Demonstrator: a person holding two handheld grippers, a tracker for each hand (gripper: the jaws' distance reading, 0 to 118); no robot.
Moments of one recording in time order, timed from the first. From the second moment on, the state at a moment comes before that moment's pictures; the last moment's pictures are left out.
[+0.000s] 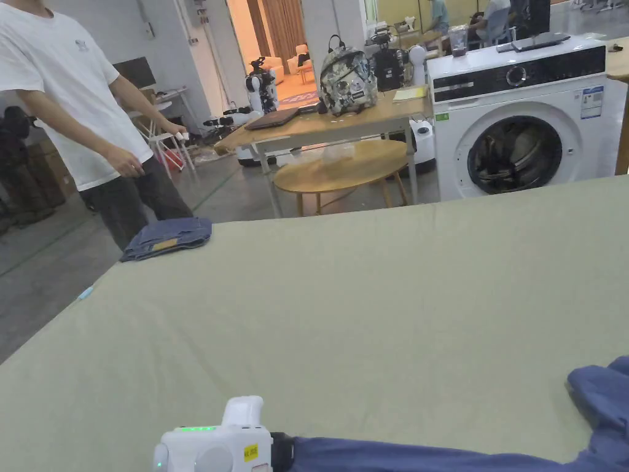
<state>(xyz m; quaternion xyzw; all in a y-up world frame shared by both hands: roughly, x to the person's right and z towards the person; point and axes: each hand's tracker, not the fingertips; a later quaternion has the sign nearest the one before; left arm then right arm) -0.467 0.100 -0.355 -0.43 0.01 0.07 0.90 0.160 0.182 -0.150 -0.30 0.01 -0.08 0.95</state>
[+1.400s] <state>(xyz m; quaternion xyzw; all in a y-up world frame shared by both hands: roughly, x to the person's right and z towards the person) -0.465 0.164 -0.105 -0.35 -0.02 0.09 0.93 0.200 0.186 -0.163 -0.36 0.03 -0.09 0.93</state>
